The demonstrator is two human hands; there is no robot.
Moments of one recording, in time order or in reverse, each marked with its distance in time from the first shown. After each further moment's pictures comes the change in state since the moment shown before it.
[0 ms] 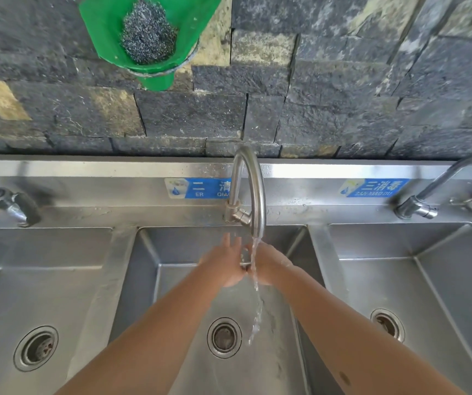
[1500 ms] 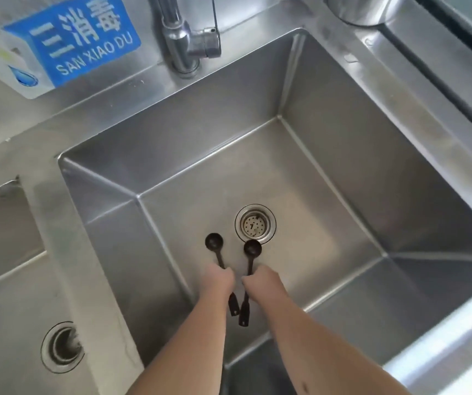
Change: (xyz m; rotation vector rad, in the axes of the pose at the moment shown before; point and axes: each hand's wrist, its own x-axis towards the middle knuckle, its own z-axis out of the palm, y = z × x) left_hand 0.112 0.357 0.374 -0.442 -0.267 -0.558; right_hand -0.101 0.463 0.232 0.937 -0.154 0.942
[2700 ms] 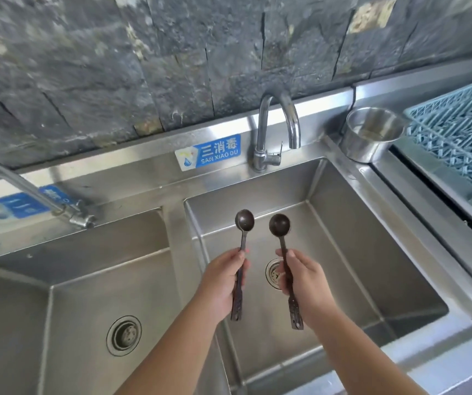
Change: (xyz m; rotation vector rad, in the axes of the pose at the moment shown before) left_hand -0.217 0.014 -0.187 -1.001 -0.219 0.499; right_hand -0.238 -0.069 -0.113 0.801 -0.038 -0.639
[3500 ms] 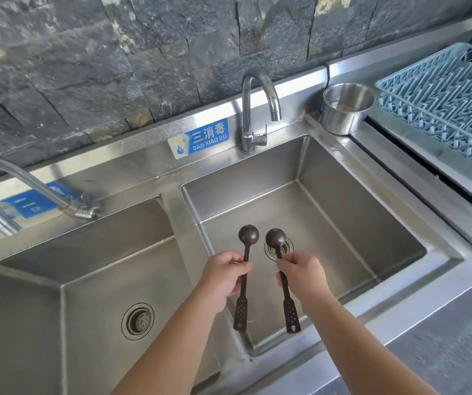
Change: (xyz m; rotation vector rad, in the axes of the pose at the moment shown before) left_hand -0.058 -0.019 -0.020 0.376 0.010 -0.143; right_hand -0.066 0.033 -0.004 -0.385 0.183 0.077
